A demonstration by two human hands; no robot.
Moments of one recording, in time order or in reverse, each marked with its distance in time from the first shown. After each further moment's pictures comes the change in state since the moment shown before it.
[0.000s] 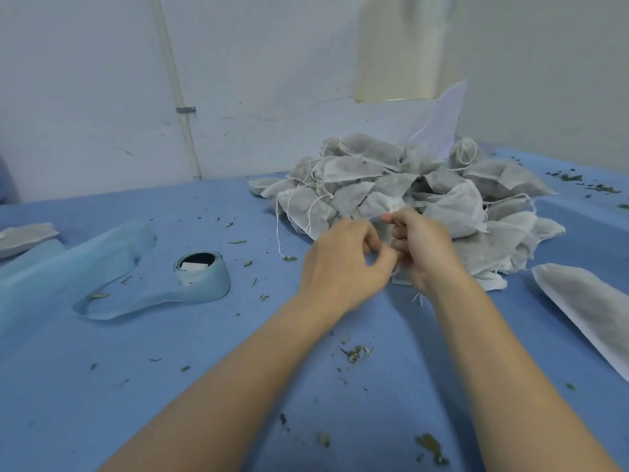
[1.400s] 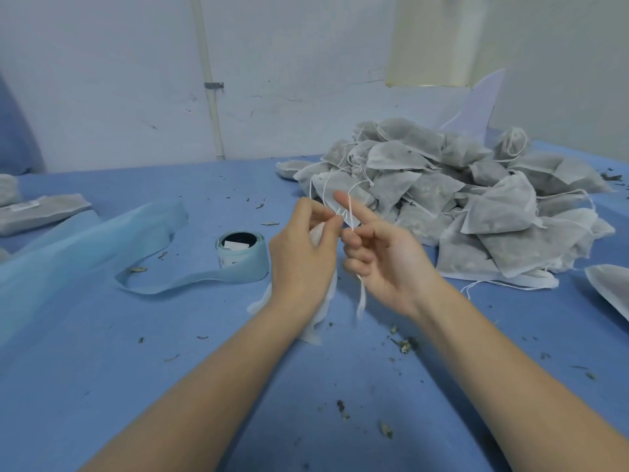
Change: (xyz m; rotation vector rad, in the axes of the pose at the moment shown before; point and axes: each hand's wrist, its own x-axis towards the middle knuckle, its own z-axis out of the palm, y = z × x) left_hand -0.020 -0.066 -0.042 -0.356 0.359 -0.206; right_hand -0.038 0.038 0.065 0.287 -0.646 0.192
